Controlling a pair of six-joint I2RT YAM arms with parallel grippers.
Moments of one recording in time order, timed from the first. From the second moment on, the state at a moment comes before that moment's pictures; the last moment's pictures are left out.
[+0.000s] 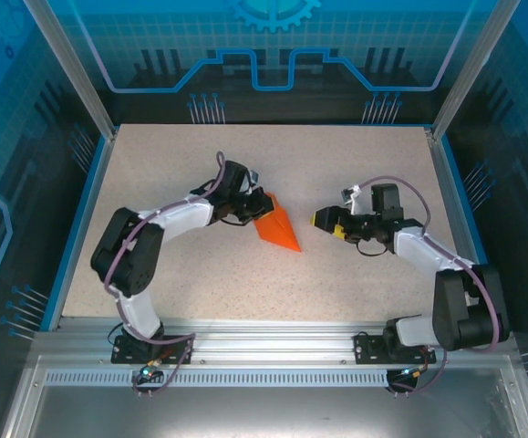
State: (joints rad) left arm -0.45 1.77 1.14 -0.13 0.47 -0.90; right arm 0.12 1.35 0.69 -0.16 -0.88 0.49
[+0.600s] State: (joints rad) left arm -0.45 1.42 1.19 -0.14 0.52 -0.87; right arm 0.15 1.35 0.80 0.13 -1.22 0.71
